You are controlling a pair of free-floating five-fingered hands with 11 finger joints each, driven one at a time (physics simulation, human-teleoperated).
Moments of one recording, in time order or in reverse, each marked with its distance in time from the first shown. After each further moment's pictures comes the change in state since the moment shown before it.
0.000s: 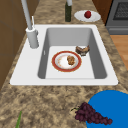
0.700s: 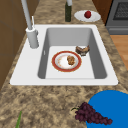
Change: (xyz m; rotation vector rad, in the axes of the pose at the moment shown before) left hand 0.000 0.000 0.000 0.000 0.000 0.000; right hand 0.037 0.031 0.016 -0.020 -0.244 0.005
